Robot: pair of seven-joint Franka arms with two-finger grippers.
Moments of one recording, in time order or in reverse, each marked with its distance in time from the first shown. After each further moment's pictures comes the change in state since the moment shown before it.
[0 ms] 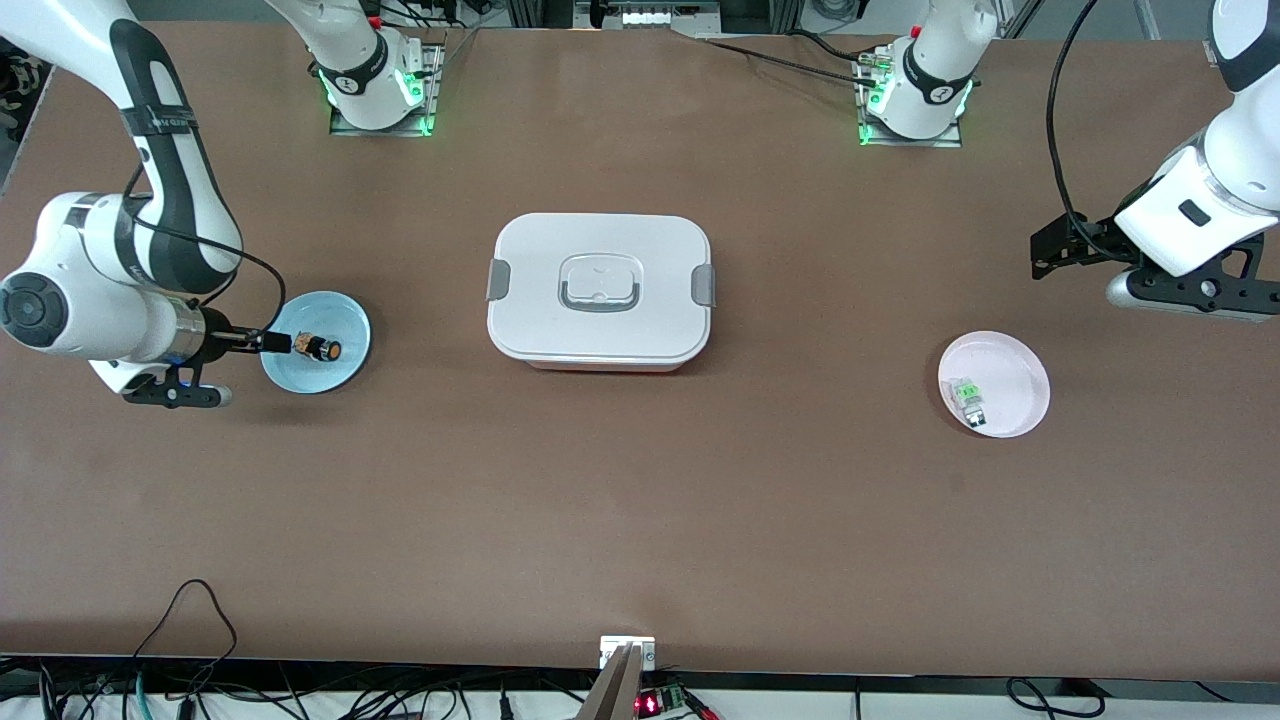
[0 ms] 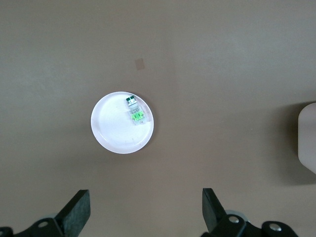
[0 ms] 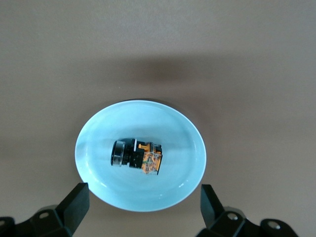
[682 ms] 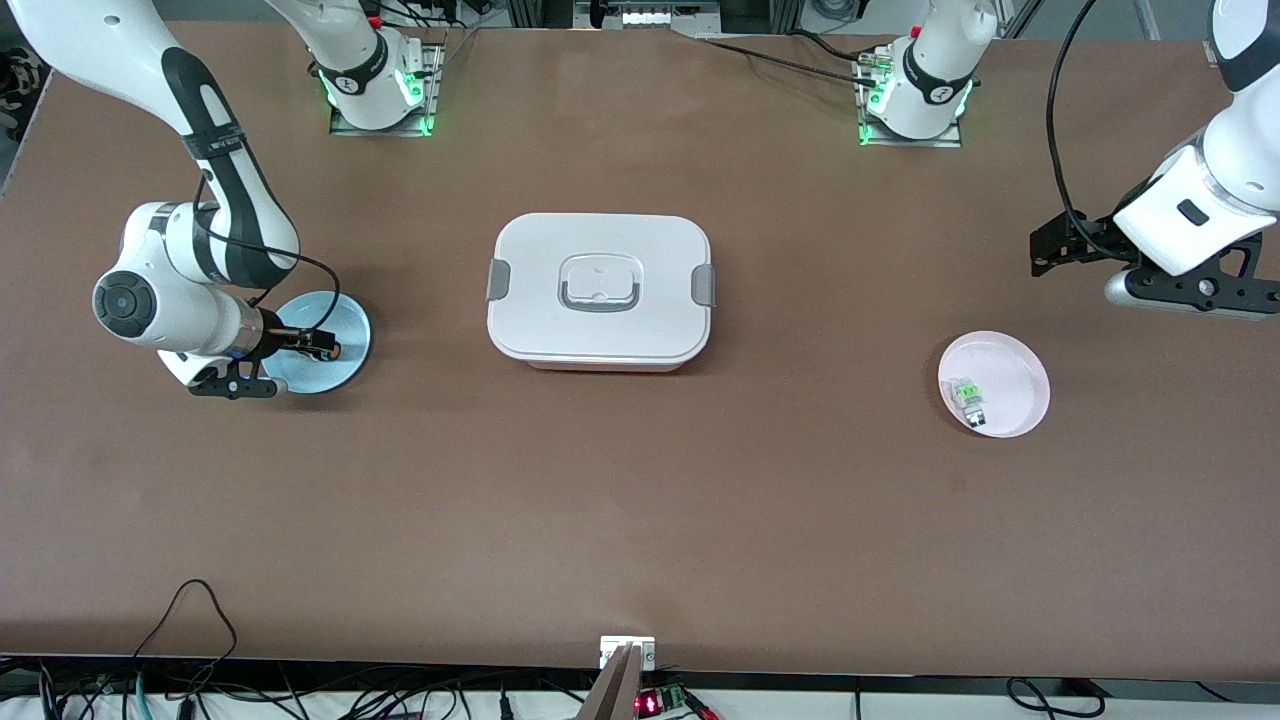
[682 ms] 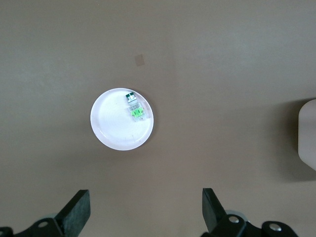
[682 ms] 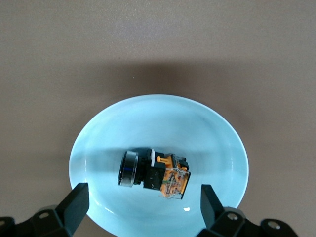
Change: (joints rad) left arm 0.000 0.000 0.000 0.001 0.000 -0.018 0.000; right arm 0.002 0.016 0.033 -0.156 0.001 0.214 0.014
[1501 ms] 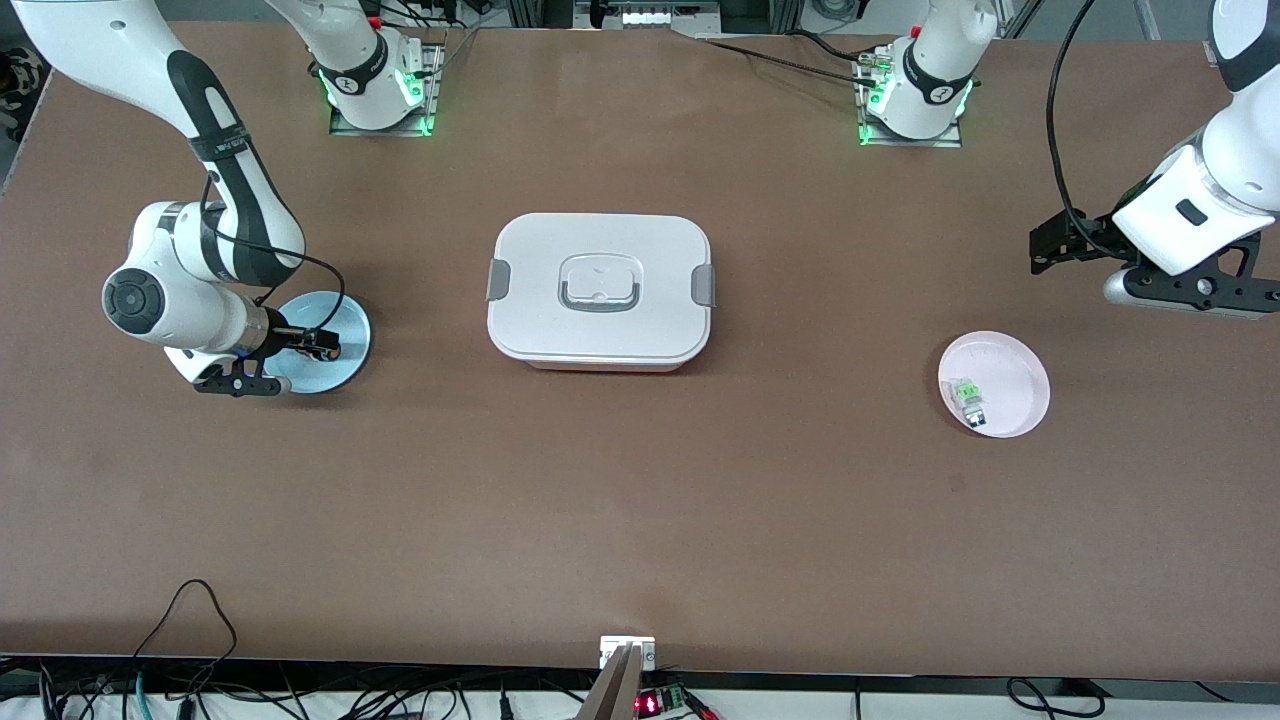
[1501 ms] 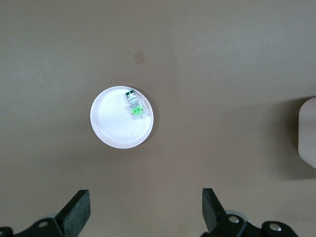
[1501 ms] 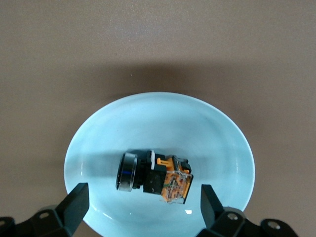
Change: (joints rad) left arm 0.000 0.000 0.000 0.000 0.000 -0.006 0.000; right arm 0.000 0.011 0.000 -0.028 0.000 0.045 0.015
